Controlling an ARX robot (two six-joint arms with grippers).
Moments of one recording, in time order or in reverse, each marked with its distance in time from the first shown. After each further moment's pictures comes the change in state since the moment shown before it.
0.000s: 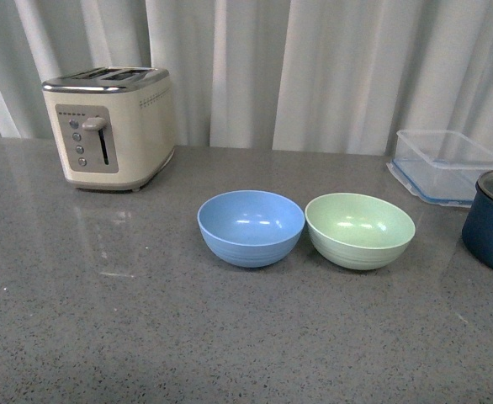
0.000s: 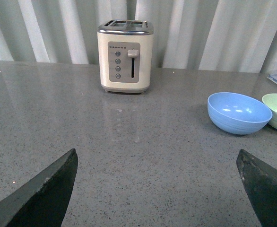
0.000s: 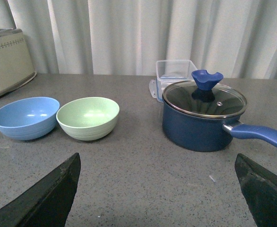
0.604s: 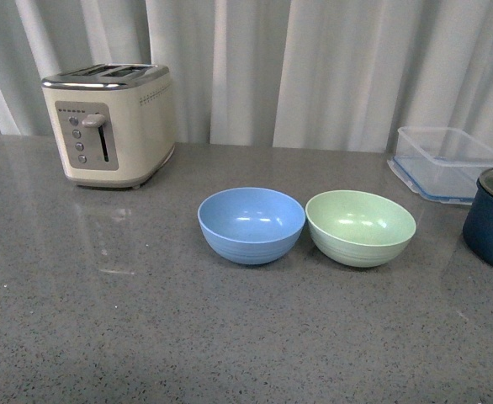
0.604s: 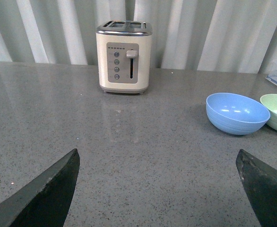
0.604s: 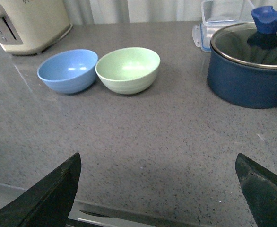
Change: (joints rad) left arm 0.000 0.000 0.000 0.000 0.000 0.001; right arm -0.026 0.164 0.123 -0.198 -0.208 0.061
